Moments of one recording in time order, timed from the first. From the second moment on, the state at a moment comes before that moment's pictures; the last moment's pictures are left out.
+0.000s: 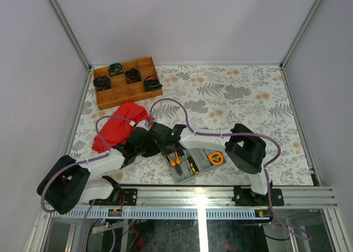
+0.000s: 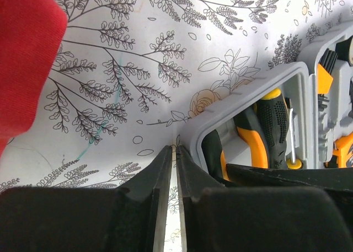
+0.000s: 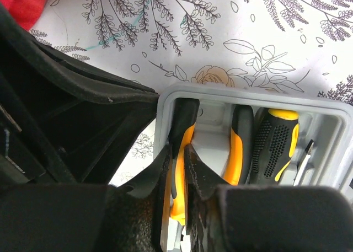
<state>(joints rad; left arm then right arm) -0.59 1.23 0.33 0.09 0.08 -0.83 1.14 2.03 1.40 -0.57 0.18 0.60</state>
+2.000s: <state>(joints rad) -0.75 1.03 0.29 -0.10 0.04 -0.95 0.32 1.30 0.65 -0.47 -0.22 0.39</state>
